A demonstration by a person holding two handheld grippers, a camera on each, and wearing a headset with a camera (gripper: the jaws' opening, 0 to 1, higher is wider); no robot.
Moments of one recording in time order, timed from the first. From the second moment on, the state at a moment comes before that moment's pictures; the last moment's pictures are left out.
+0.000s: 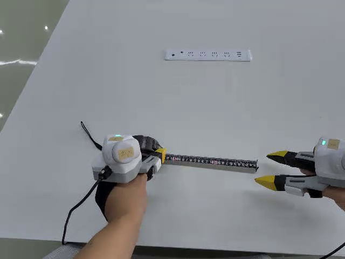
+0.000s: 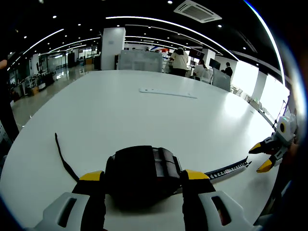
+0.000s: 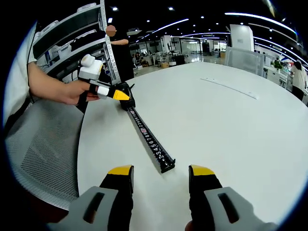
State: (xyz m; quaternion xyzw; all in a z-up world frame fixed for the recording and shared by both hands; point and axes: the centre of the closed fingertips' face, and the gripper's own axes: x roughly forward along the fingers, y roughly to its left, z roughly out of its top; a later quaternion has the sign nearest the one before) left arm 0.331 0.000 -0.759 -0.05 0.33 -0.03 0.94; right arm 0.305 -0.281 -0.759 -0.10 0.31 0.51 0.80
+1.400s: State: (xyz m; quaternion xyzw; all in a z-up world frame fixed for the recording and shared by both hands) left arm 0.331 0.000 -0.761 -0.06 0.34 -0.03 0.94; right arm 0.315 -0.267 -0.780 -0.15 0.30 0.55 0.76
